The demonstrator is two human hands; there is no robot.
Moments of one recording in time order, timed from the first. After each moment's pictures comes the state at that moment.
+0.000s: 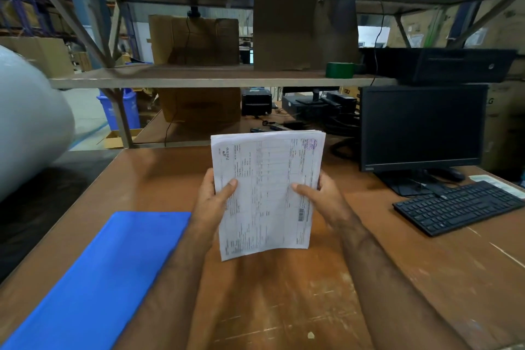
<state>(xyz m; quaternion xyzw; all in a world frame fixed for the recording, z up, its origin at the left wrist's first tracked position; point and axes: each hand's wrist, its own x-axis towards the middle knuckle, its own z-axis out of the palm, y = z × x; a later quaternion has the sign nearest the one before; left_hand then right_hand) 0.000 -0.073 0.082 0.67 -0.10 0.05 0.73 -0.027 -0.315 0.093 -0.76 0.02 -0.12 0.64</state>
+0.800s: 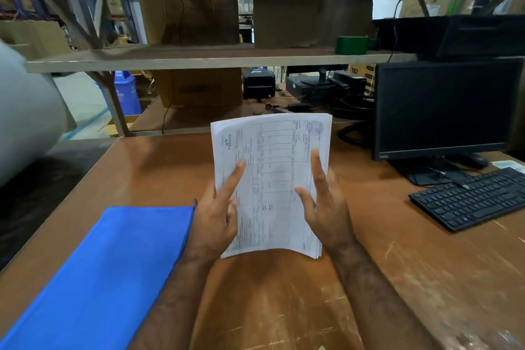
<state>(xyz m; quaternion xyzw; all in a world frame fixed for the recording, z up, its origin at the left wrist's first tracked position) 0.012 -0.068 0.030 0.84 -0.24 0.22 0.43 -0.006 -0.308 0.031 -0.85 -0.10 -0.41 0.30</state>
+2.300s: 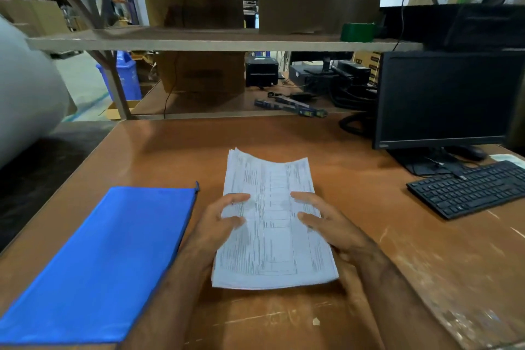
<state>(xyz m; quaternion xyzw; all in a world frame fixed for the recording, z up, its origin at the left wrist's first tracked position) -0.010 -0.066 0.012 0.72 -0.07 -0.09 0.68 -0.046 -0.324 0.014 -0.76 0.00 0.06 0.65</state>
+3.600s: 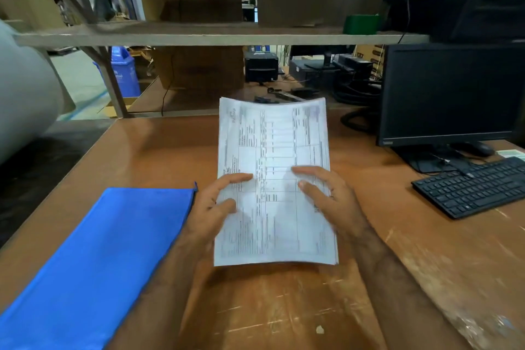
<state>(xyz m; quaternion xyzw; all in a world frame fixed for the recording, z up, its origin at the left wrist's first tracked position) -0.003 -0.062 0.037 0.69 -0.16 -0.02 0.71 -0.019 -0.322 0.037 -0.80 -0.09 -0.18 0.56</state>
